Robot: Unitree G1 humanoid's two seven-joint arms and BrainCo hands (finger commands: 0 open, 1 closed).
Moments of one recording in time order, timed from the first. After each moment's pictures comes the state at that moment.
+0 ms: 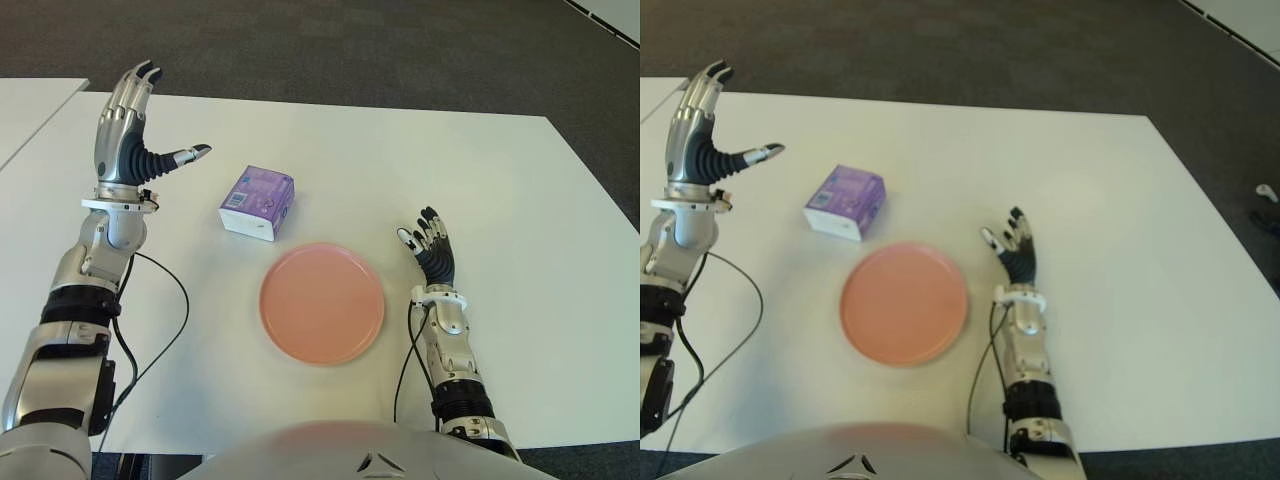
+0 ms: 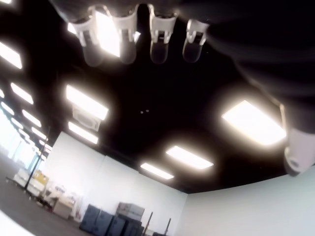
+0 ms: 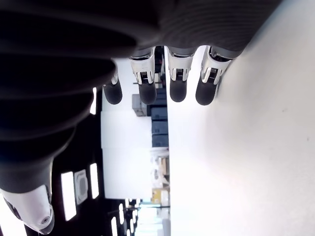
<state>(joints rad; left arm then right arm) -0.45 0.62 0.04 0.63 0.67 -0.61 0.58 -0.05 -0.01 -0.10 0.36 0.03 -0.28 -0.06</state>
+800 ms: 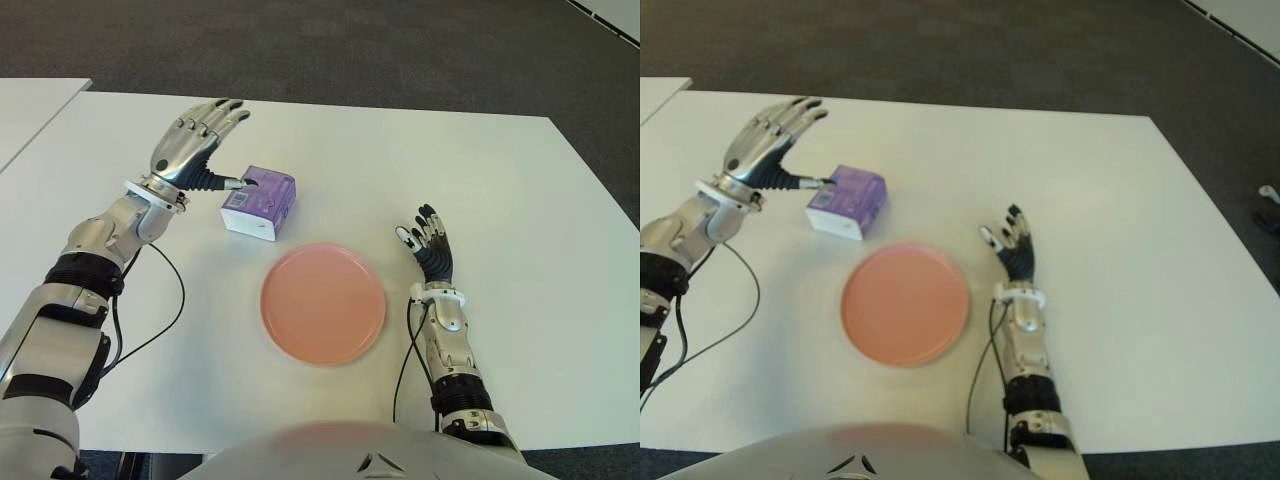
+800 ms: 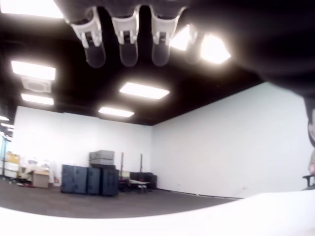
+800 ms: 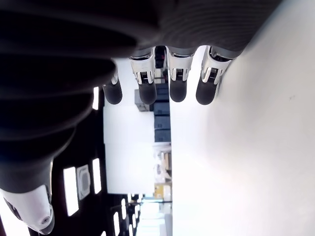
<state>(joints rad) -0.61 0.70 -0.30 0.75 0.86 -0.67 0.58 -0.09 -0.01 -0.10 0.41 0.03 -0.30 -0.05</state>
